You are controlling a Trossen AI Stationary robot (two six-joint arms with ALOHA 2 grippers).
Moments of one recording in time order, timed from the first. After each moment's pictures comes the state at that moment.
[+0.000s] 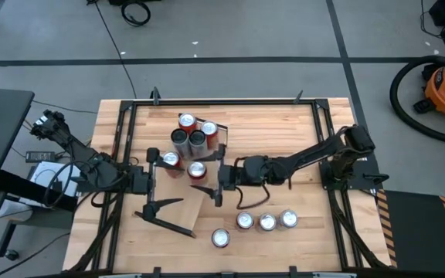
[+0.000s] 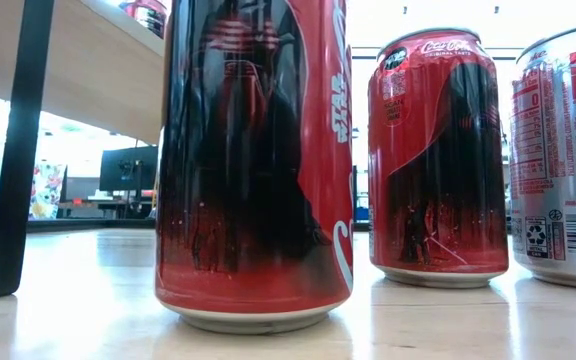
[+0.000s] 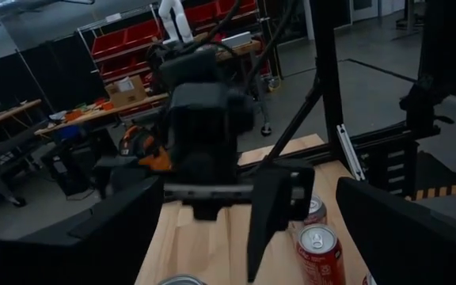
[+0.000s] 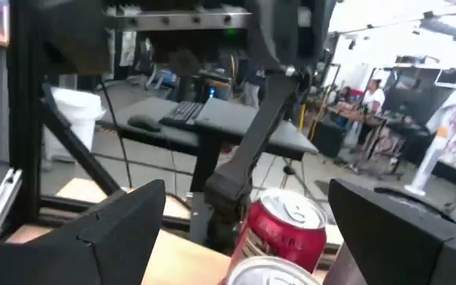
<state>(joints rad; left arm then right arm) -0.66 0.99 0.96 -0.02 -0.66 0.21 0.24 1.78 1.26 0.60 0.30 -0.28</state>
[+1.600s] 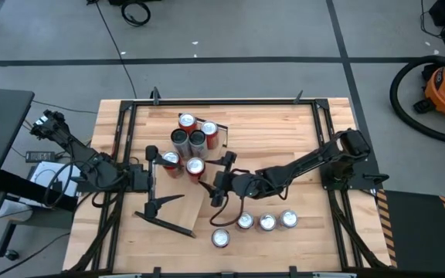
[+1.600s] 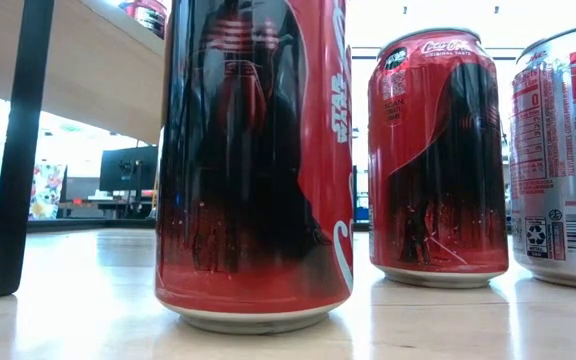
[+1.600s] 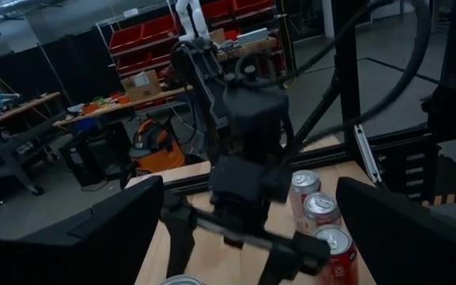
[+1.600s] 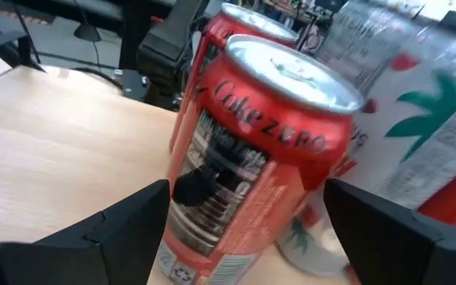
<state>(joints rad) -0.66 0.99 0.96 -0.02 -0.71 0.20 0.31 1.84 1.26 0.30 0.71 -0.16</state>
